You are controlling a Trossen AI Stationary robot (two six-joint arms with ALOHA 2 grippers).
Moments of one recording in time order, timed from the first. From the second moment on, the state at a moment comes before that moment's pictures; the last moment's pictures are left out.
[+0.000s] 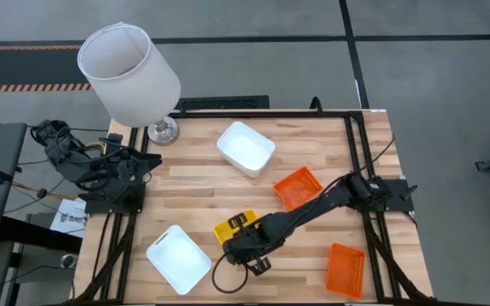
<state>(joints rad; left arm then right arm) -0.70 0.55 0.95 -0.70 -0.95 -1.10 0.42 2.23 2.04 -0.96 0.10 -0.11</state>
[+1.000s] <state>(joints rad) -0.70 0.55 0.95 -0.76 -0.92 -1.10 0.83 1.70 1.42 -1.43 -0.08 1.71</state>
